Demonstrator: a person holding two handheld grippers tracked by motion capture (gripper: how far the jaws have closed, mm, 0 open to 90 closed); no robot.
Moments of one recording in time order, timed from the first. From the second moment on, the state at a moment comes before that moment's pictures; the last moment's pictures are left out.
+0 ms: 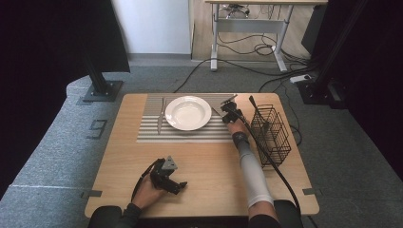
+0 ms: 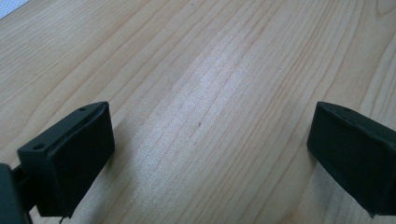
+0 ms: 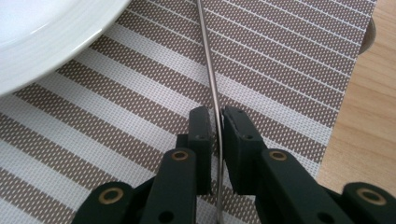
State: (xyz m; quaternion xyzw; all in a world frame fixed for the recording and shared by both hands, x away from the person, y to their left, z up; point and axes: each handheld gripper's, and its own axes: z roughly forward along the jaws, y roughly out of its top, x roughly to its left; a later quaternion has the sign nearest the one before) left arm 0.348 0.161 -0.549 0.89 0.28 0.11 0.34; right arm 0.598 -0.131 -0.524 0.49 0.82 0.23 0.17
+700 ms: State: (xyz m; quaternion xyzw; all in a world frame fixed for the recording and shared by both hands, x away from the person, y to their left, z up) left arm 0.348 0.160 -0.549 0.89 0.28 0.10 0.34; right arm 0.555 -0.149 -0.511 0.50 0.81 0.25 0.17
